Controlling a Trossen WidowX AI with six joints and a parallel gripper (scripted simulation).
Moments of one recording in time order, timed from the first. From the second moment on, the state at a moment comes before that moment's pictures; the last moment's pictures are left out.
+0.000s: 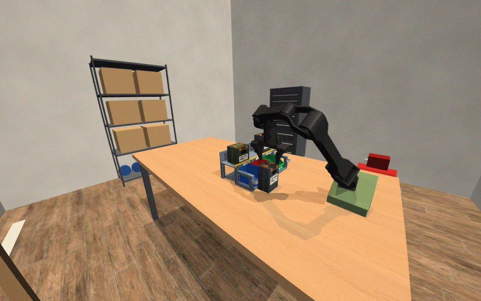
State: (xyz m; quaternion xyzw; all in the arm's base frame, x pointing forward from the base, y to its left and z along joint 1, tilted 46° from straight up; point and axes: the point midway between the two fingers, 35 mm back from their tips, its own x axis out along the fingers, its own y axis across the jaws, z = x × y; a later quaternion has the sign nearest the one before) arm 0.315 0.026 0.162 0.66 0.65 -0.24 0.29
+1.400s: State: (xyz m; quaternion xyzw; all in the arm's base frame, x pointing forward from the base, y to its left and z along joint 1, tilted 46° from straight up) arm 0.317 0.028 0.158 0.66 0.65 -0.24 0.29
